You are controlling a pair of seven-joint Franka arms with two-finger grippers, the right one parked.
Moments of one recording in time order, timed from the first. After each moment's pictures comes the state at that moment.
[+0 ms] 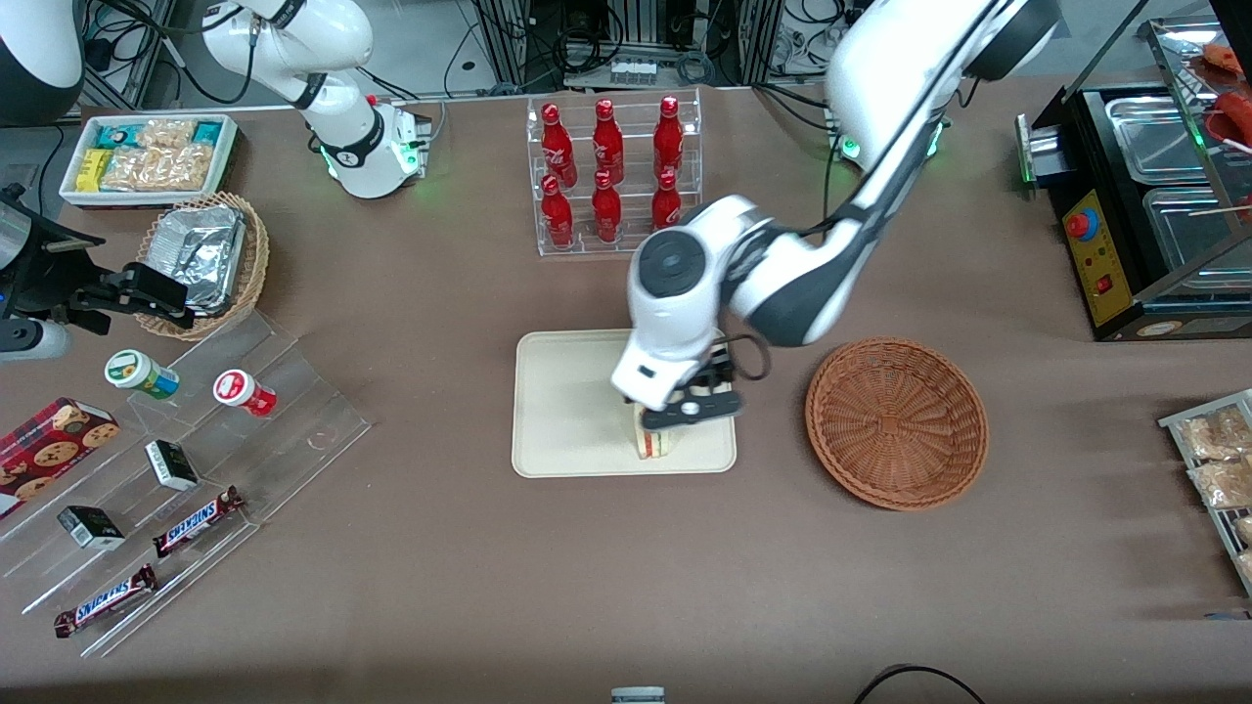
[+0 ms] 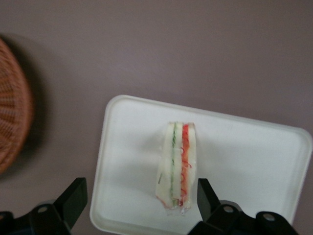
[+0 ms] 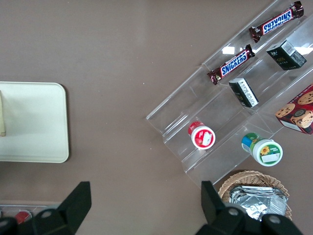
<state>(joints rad) -0.42 0.60 -0.32 -1.32 0.25 1.92 -1.02</state>
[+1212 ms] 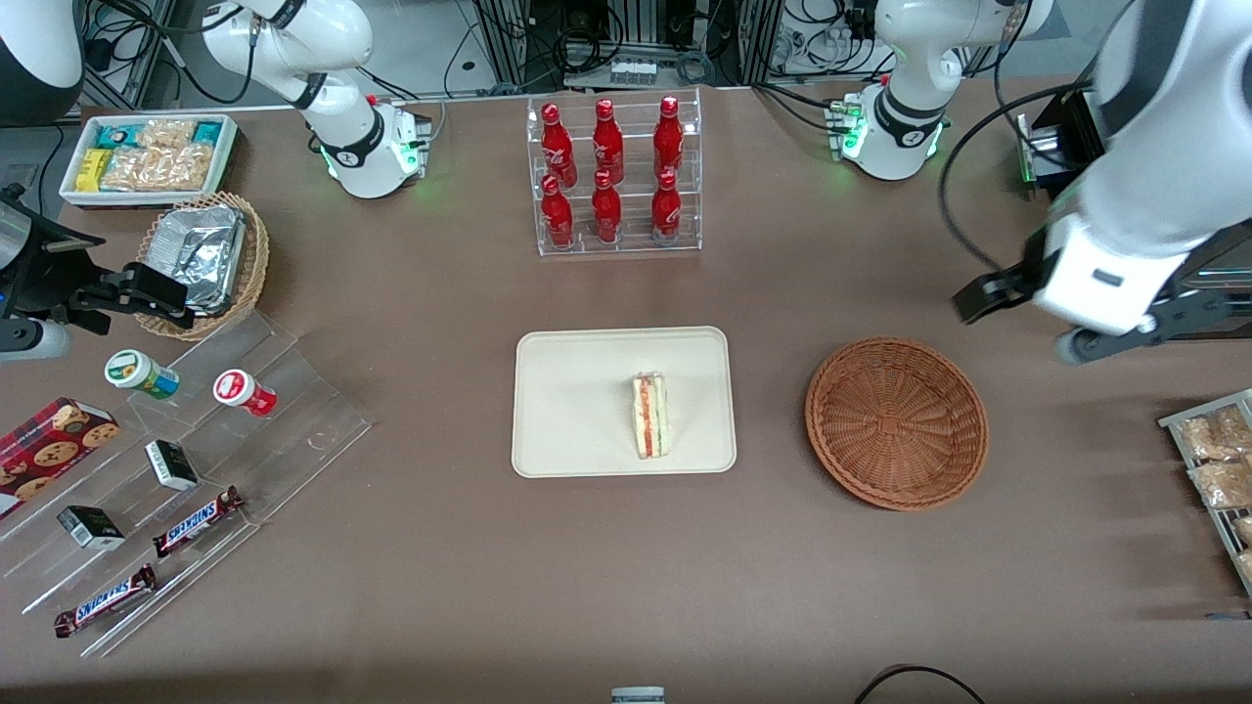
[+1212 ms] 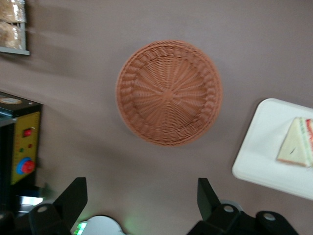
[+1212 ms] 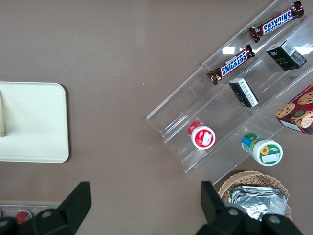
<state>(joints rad) 0.08 0.15 -0.31 -1.38 0.10 1.39 -0.48</state>
